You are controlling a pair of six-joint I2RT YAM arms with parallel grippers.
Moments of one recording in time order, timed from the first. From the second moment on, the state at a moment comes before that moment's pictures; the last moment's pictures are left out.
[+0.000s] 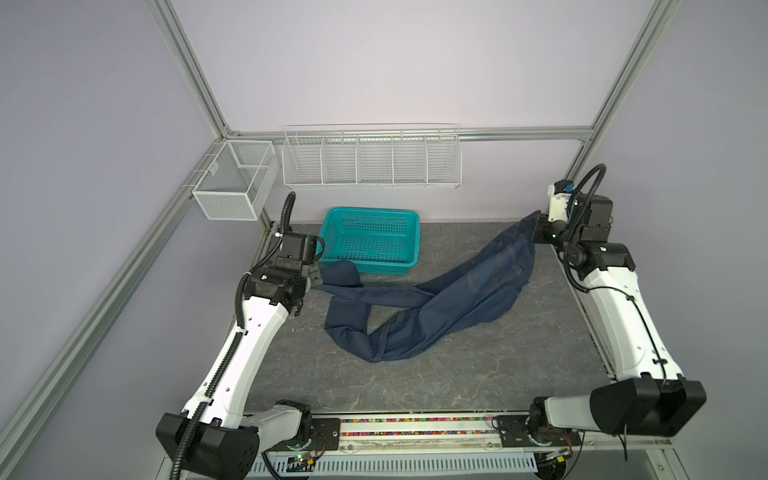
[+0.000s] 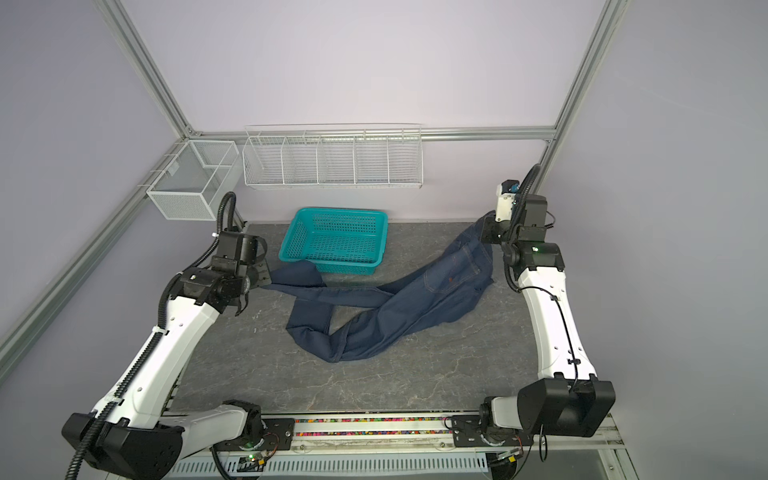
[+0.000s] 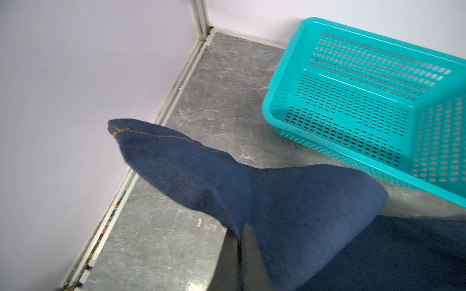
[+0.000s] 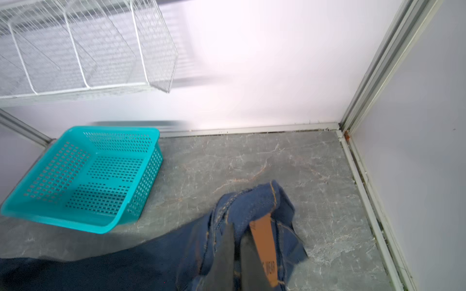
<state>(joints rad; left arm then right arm) -0.25 1.20 1.31 -0.95 -0.42 -0.39 -0.04 1.36 1.51 -0.58 -0.16 0.09</state>
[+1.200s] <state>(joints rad) -0.32 1.28 1.06 -0.80 -0.15 -0.45 0.00 1.19 0.88 -0.76 0.07 0.29</state>
